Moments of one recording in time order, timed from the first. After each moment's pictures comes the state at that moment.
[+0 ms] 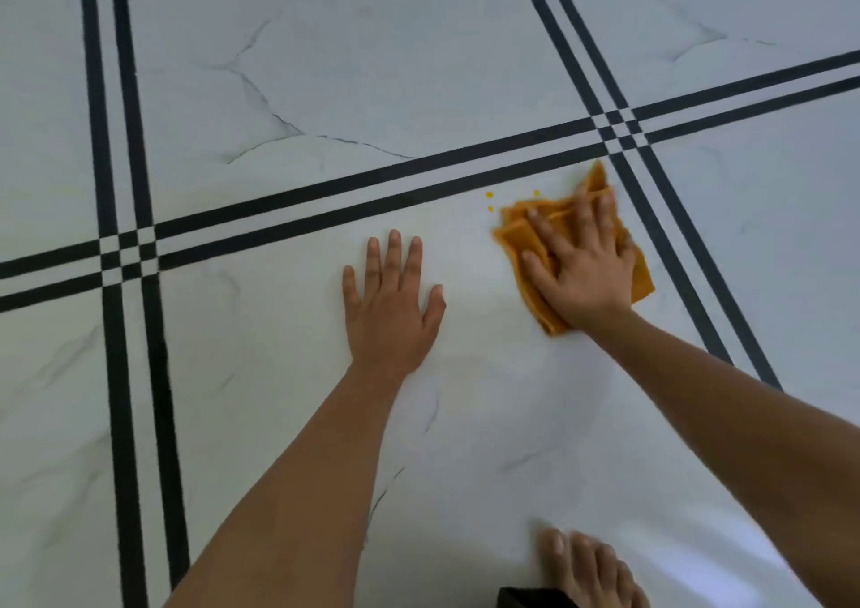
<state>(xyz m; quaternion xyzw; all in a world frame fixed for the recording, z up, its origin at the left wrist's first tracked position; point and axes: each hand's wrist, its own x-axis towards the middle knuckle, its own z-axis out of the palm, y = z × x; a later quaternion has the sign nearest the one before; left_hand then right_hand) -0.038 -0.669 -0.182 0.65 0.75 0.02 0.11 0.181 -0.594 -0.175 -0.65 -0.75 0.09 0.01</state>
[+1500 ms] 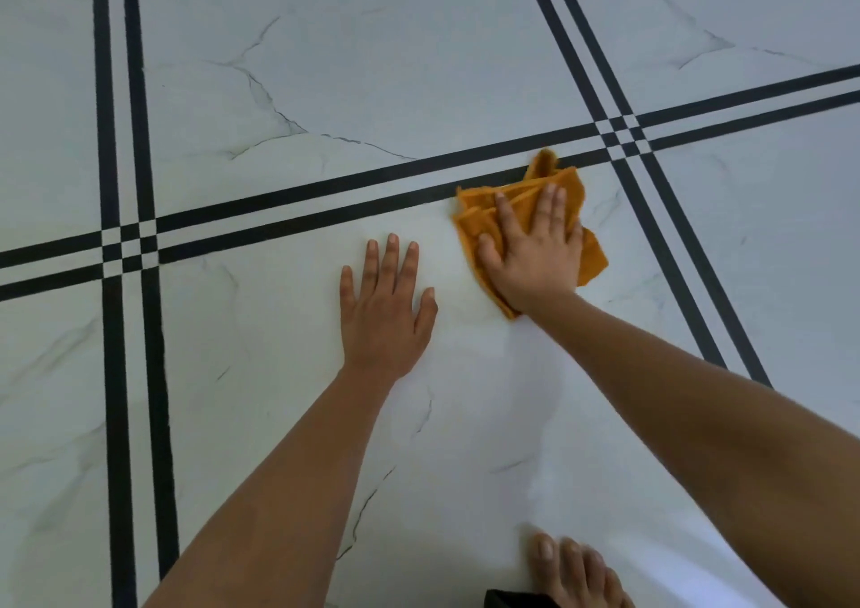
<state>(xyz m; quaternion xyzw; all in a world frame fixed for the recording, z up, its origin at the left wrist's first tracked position) -0.037 -0.672 -0.181 0.66 0.75 0.01 0.11 0.128 -0.581 -0.170 -0.65 -0.75 0.13 -0.04</state>
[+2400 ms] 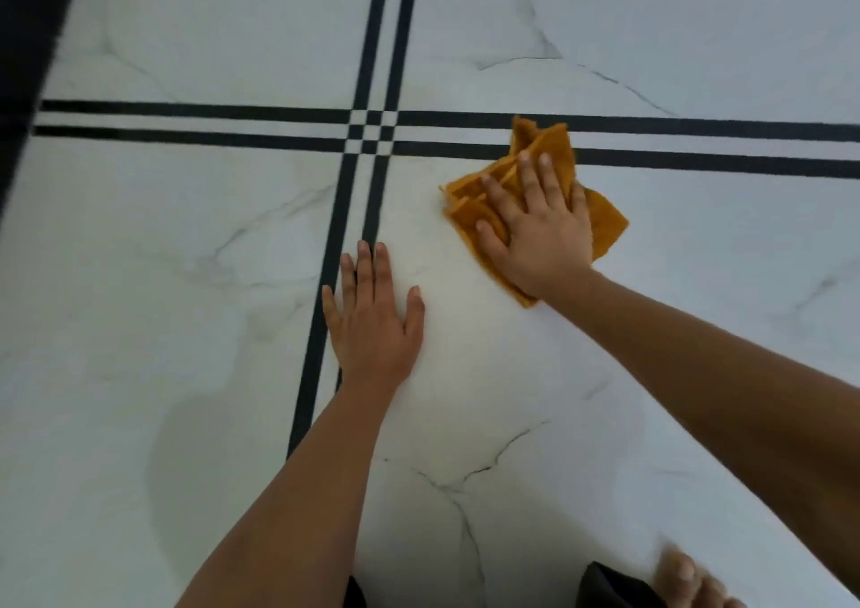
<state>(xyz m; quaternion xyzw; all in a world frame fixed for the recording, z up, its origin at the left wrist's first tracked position) -0.164 -0.816 -0.179 0.39 0.91 0.02 0.09 -0.051 -0.637 -0.176 -0.38 -0.91 0.13 -0.06</state>
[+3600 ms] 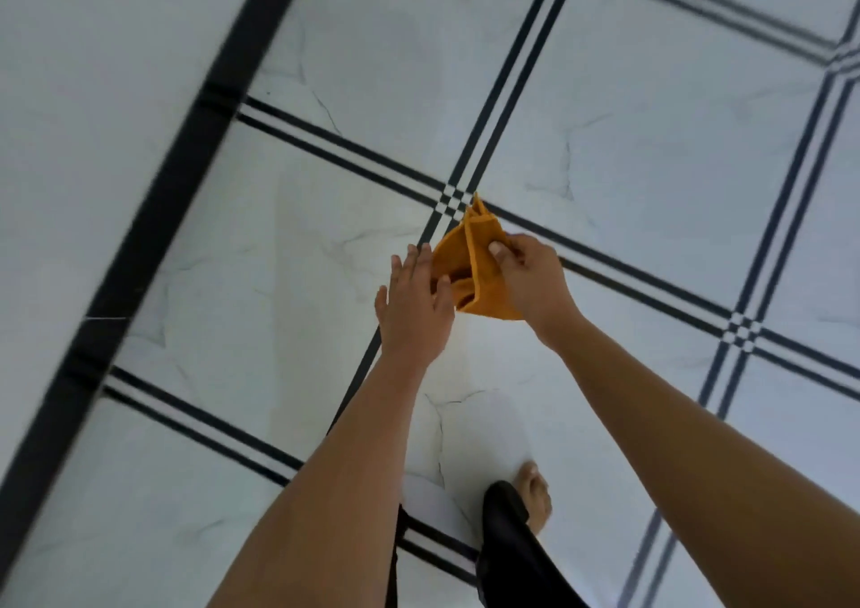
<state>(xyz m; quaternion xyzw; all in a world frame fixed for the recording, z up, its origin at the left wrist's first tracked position) -0.166 -0.801 0.137 0.19 0.91 0.23 0.29 -0.107 -0.681 0.163 -0.46 -0.69 0.56 -0.02</state>
